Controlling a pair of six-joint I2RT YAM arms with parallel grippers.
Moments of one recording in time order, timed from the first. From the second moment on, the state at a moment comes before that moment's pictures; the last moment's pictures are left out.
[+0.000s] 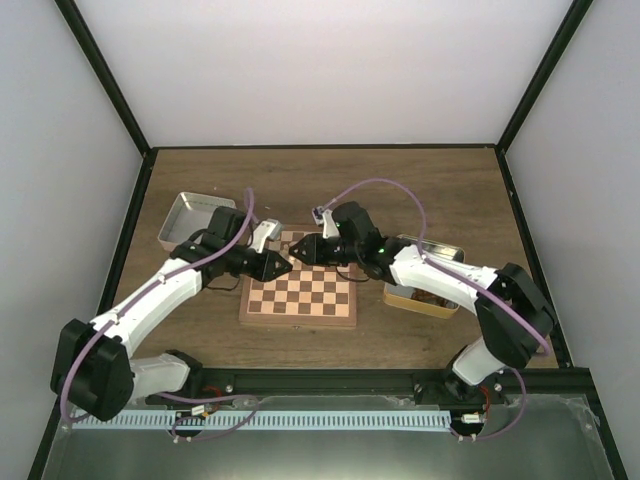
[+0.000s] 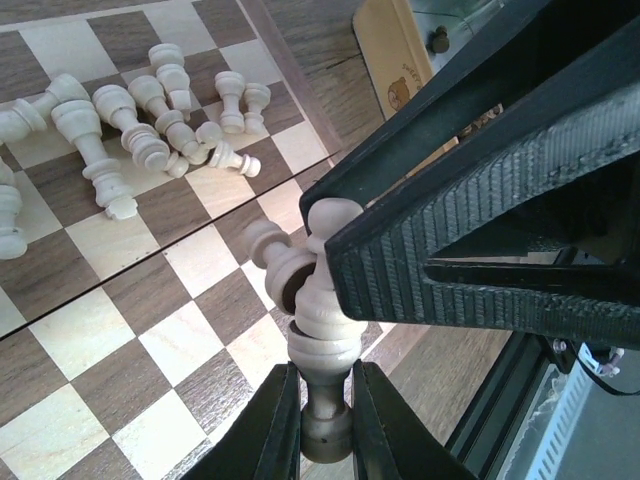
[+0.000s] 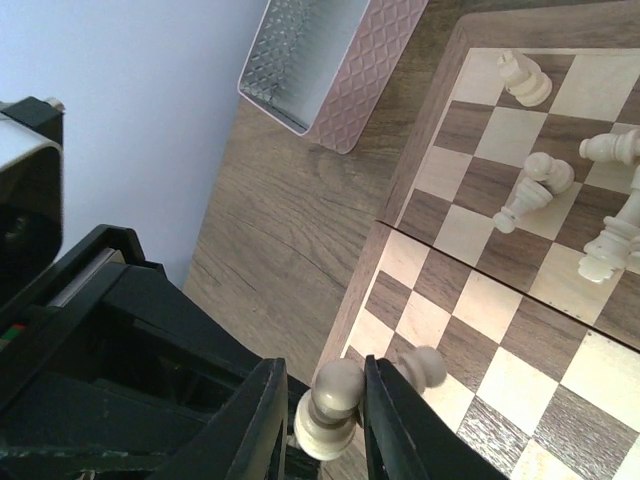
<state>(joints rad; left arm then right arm) -0.45 1.23 0.84 -0.51 0.61 -0.18 0.79 1.54 1.00 -0.01 -0.41 0.79</state>
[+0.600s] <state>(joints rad) -0.45 1.34 0.84 -0.51 0.54 -0.21 0.78 1.61 0.96 0.05 -0.38 0.80</state>
